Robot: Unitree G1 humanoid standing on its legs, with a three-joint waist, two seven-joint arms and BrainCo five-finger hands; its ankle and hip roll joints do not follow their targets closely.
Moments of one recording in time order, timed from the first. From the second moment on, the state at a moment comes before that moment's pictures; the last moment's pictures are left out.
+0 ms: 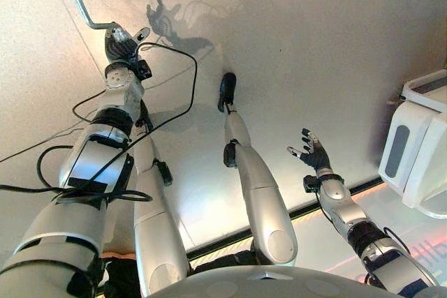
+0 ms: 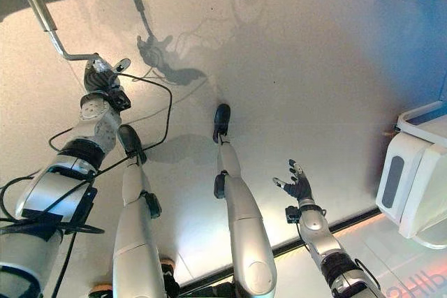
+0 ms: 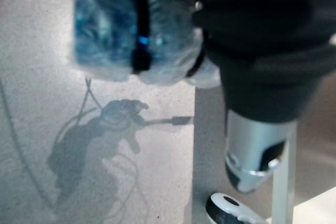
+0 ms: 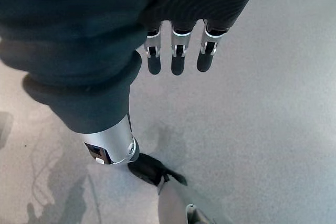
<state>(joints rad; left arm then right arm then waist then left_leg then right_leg) -1.06 0.49 -0.33 1.15 -0.80 -0.21 0.30 -0.20 -0.41 0.37 0.71 0.35 -0.30 -0.24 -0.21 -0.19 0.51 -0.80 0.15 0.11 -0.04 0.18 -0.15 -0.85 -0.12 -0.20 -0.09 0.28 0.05</state>
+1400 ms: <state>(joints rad) -1.04 0.48 -0.35 1.14 -0.76 -0.21 0.31 -0.20 -0.41 0.39 0.70 0.35 -0.31 -0.23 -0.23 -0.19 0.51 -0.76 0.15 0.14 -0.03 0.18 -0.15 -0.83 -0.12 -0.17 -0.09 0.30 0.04</state>
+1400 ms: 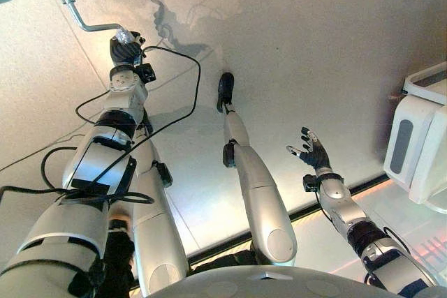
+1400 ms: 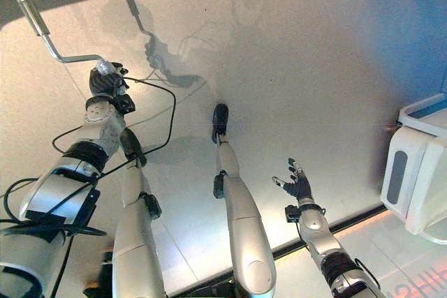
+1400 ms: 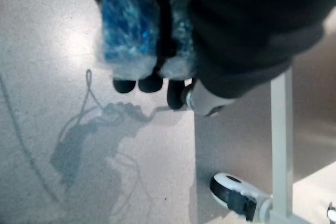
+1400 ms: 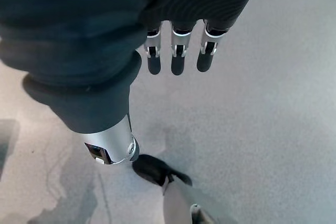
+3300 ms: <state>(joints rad) -0.50 0.59 -0.32 0.48 -0.82 -0.22 0.23 -0.11 -0.40 0.36 0.88 0.23 -0.25 -0.18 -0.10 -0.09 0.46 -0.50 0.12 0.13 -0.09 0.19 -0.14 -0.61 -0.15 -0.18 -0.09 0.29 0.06</state>
